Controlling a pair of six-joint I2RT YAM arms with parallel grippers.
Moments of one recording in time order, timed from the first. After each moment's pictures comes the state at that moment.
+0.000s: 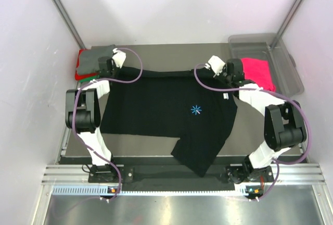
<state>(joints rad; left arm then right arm) 0.04 1.89 1.17 0.22 -0.06 0.52 0.24 1.61 1.03 0.01 0.11 -0.76</state>
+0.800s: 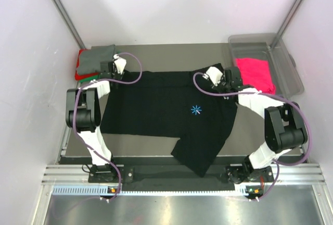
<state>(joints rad) 0.04 1.91 1.16 0.07 -0.07 0.48 0.26 1.60 0.94 -0.10 0.03 -0.71</state>
